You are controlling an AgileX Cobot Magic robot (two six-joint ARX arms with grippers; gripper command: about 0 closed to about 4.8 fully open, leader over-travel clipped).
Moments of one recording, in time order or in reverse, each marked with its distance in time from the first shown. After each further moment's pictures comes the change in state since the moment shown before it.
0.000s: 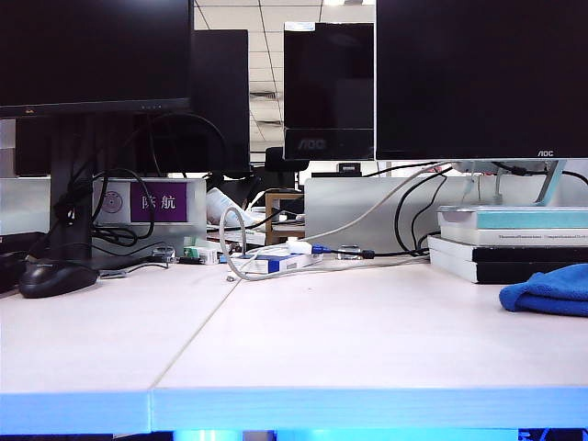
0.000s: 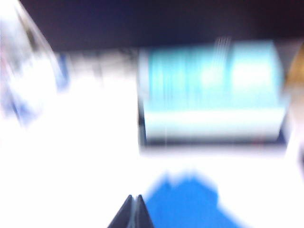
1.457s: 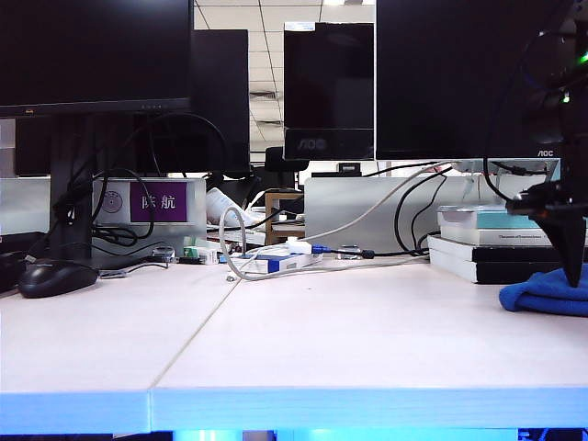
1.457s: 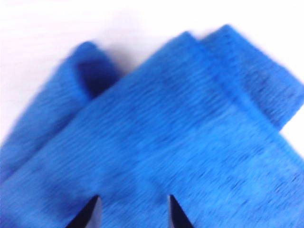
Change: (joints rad) left arm -0.133 0.062 0.038 -0.006 0.007 0.081; right arm 0.001 0.690 -0.033 -0.080 0.119 -0.050
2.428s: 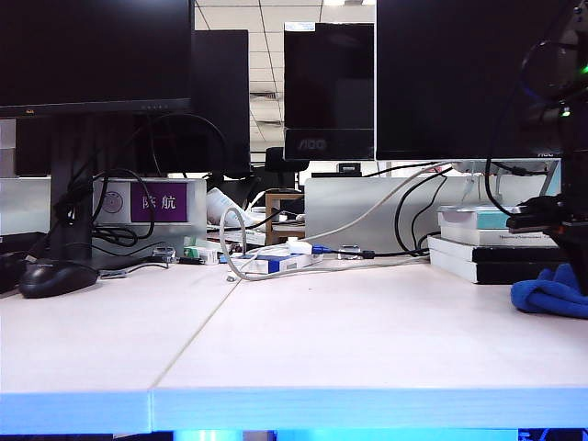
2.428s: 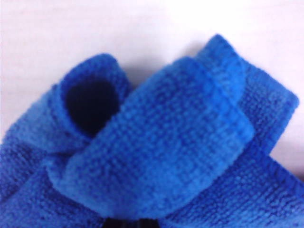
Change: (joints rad) left arm 0.000 0.000 0.000 -0.002 0.000 0.003; right arm 0.021 -0.024 -0.119 0.079 0.026 -0.011
